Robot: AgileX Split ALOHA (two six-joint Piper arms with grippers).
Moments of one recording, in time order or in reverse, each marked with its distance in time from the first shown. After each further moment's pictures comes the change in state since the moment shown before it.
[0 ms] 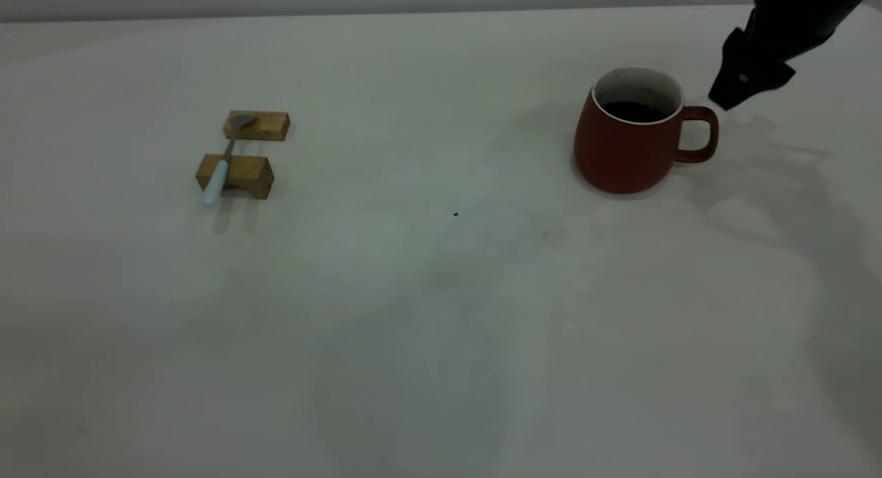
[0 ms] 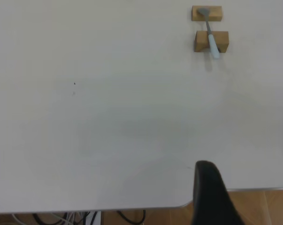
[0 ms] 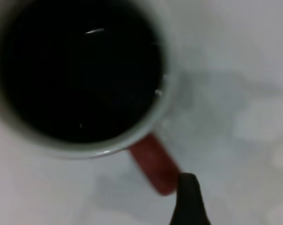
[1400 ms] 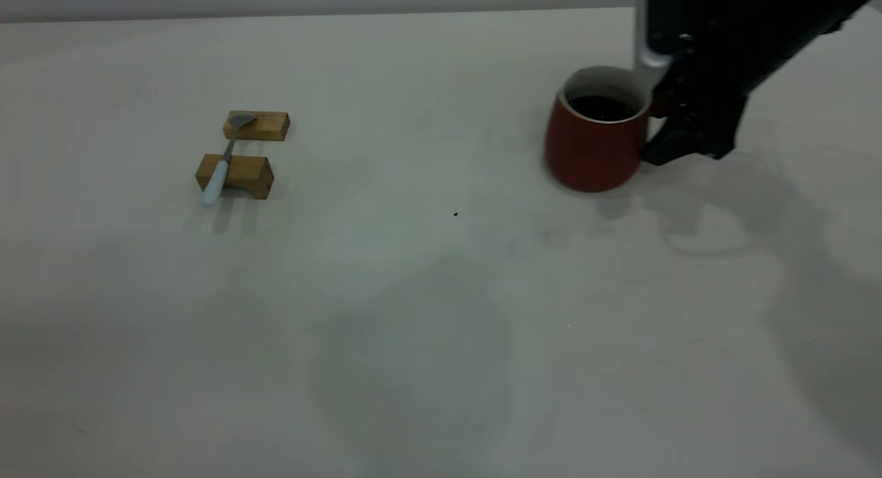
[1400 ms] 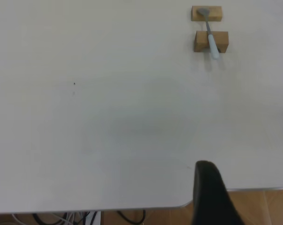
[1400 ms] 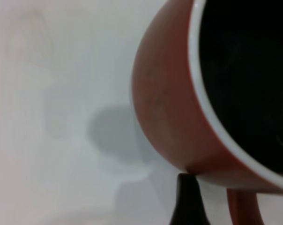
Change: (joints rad) left arm 0.000 0.000 0.000 0.000 0.000 0.000; right arm 0.080 0.124 -0.008 0.457 -0.003 -0.880
